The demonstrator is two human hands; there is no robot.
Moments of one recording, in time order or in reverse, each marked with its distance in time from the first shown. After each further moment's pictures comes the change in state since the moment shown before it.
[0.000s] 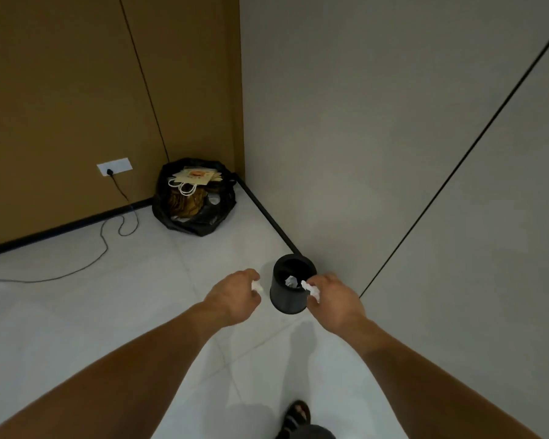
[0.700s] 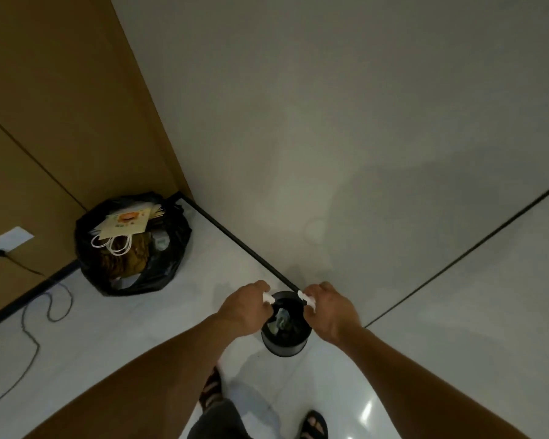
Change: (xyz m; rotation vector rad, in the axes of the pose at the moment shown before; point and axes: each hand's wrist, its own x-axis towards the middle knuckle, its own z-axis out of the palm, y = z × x) left_hand 0.366 0.054 -0.049 0.090 -0.289 0.150; right_hand 0.301 0.059 -0.024 0.176 -0.067 0.282
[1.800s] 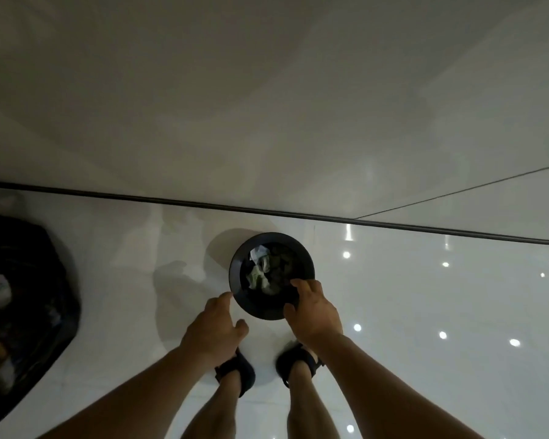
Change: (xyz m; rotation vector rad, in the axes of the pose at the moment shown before) left_hand 0.328 -0.175 0.171 0.361 -0.553 -0.029; right_hand 0.212 0.118 0.318 0.527 -0.065 0.759
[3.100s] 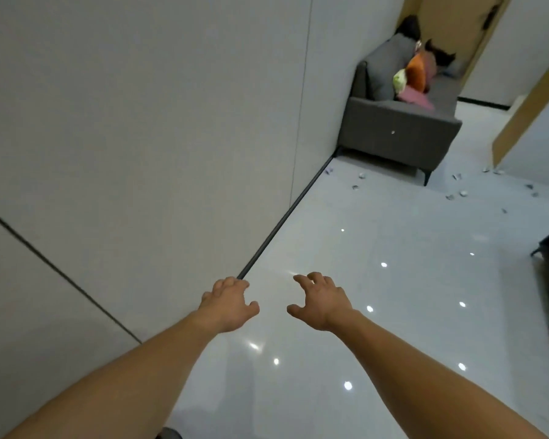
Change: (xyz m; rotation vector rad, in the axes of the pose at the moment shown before) left_hand -0.437 0.402 0.132 1.016 0.081 1.129; right_hand -0.560 0.241 -0.224 0.209 0.736 0.557
